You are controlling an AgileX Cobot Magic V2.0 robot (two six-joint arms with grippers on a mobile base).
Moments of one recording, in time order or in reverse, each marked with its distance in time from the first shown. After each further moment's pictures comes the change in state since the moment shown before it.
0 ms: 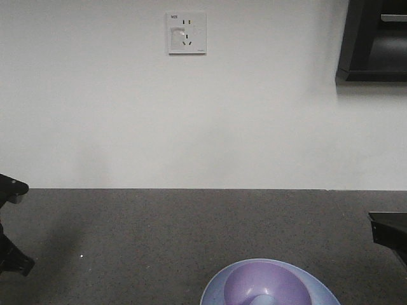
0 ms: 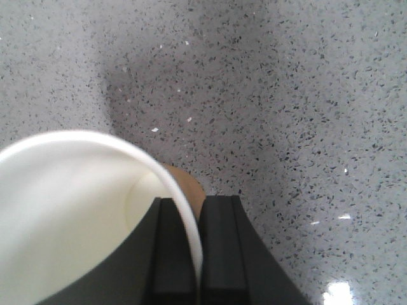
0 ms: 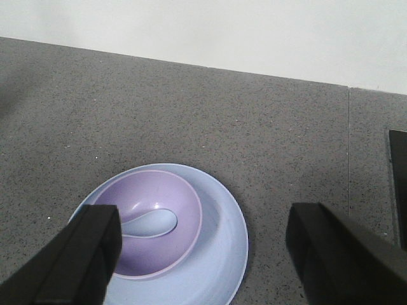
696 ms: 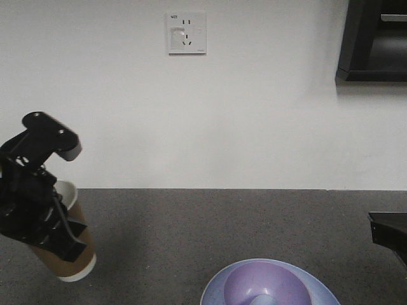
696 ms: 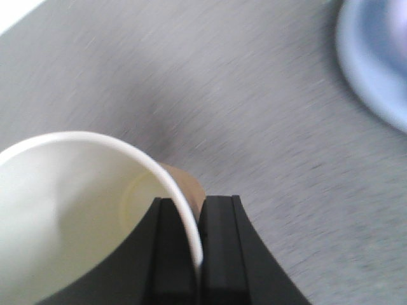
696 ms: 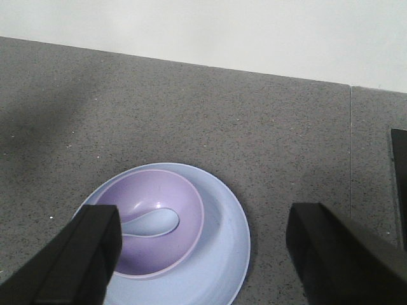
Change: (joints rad) left arm -0.304 -0.166 -0.177 -0.275 0.101 0.263; right arm 0.000 0.000 0.000 0.008 0.002 0.000
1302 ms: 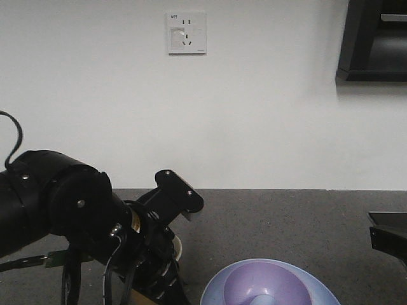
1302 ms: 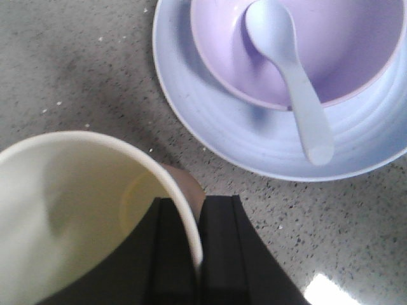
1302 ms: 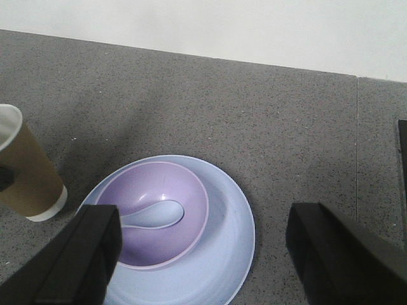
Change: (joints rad) left arm -0.294 0.252 -0.028 -0.017 -0.083 -0.073; right arm 0.000 0.000 0.000 0.010 0.022 0.000
